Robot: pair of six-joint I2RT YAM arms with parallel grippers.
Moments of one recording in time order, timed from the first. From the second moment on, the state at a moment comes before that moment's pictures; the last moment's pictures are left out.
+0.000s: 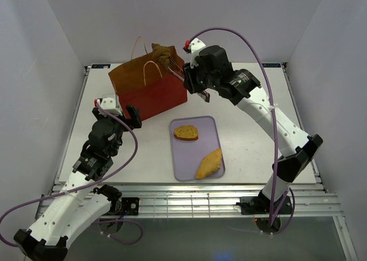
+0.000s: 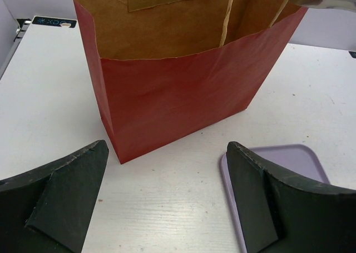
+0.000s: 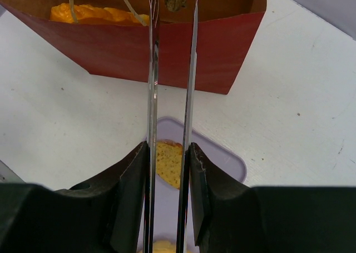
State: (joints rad) left arm -0.50 0.68 0.73 -0.16 -0.44 -0.19; right arm 0.77 1.67 1.95 -0.78 0.05 0.07
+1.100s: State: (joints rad) left arm -0.50 0.67 0.71 -0.16 -0.44 -0.19; right arm 0.70 1.46 1.76 -0.67 0.07 0.11
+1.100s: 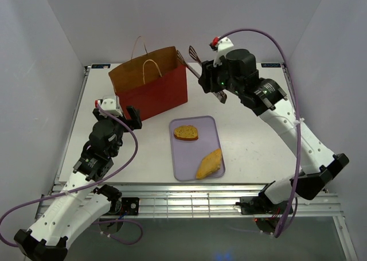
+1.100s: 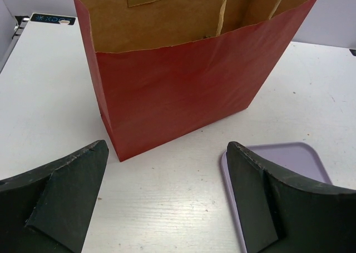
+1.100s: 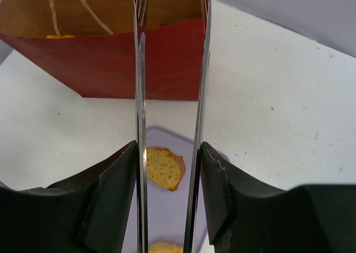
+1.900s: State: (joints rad) left arm -0.50 0.67 0.71 -0.16 -0.45 -0.19; right arm 0.49 0.93 0.66 -0.30 0.25 0.27
